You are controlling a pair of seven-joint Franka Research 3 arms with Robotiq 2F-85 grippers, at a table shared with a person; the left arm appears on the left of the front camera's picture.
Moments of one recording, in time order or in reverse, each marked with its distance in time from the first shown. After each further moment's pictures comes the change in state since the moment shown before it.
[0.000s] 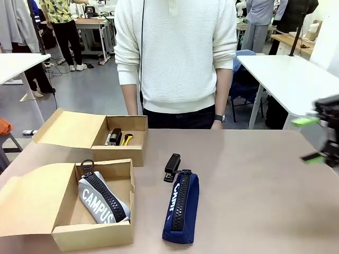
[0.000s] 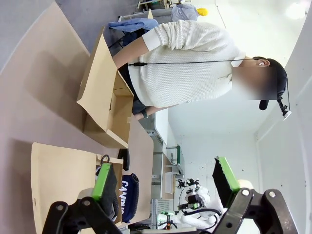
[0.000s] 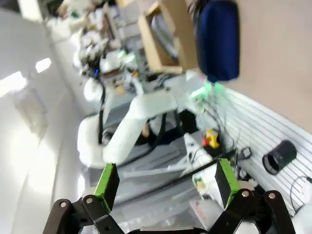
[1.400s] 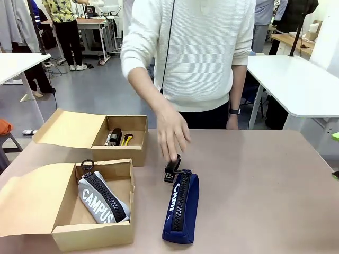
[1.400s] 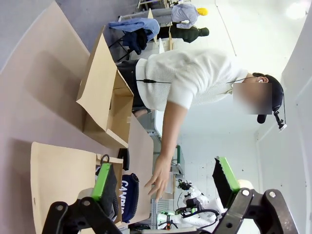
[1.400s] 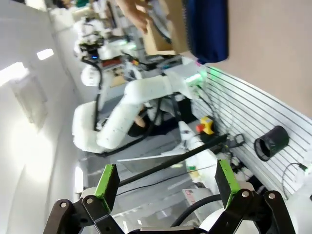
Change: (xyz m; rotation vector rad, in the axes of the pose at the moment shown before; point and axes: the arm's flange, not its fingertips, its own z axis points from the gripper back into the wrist) left arm 0.000 0.000 0.000 0.001 0.001 0.000; right arm -0.012 -0.016 0.006 -0.053 0.047 0.007
